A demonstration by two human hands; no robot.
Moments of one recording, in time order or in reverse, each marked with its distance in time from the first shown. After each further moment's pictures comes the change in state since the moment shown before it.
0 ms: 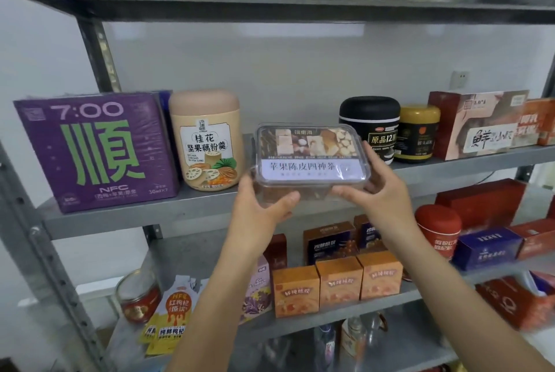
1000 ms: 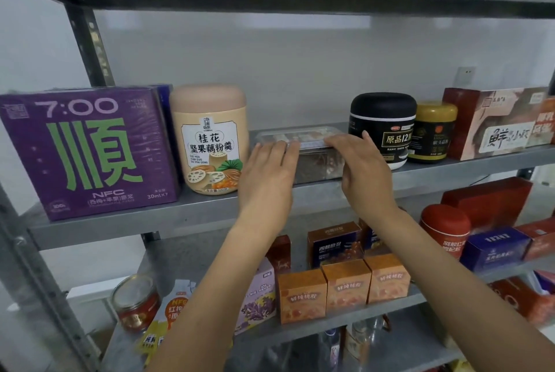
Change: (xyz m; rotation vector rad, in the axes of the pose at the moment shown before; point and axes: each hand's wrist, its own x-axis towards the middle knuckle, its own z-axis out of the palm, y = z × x) left_hand 0.073 -0.014 0.003 1.305 0.095 0.775; right_hand 0.071 0.043 0.030 -0.908 0.157 -0.699
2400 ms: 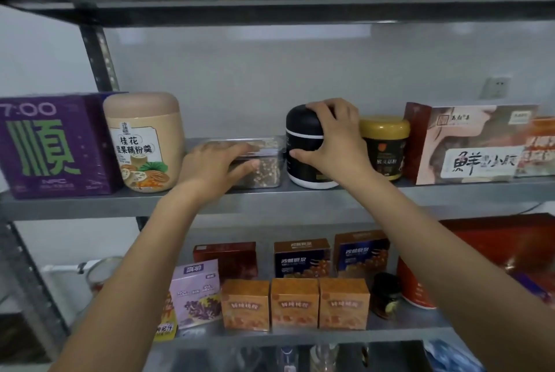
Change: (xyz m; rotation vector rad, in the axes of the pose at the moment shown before) left_hand 0.055 0.041 -0.002 0.190 -0.382 -0.259; right_hand 0.056 0.101 -0.044 0.240 -0.185 0.087
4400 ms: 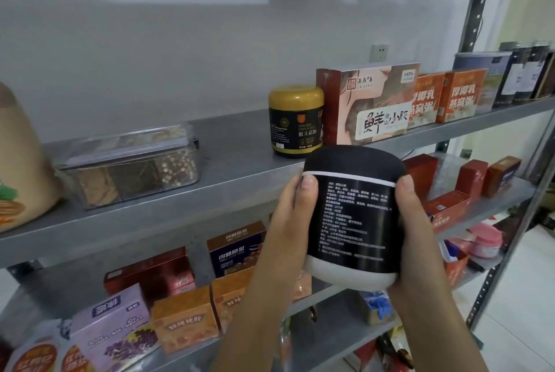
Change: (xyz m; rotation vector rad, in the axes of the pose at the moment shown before) left_hand -0.063 0.191 0.036 -1.747 -0.463 -0.065; right_hand -0.177 -0.016 -0.088 1.150 0.326 0.886
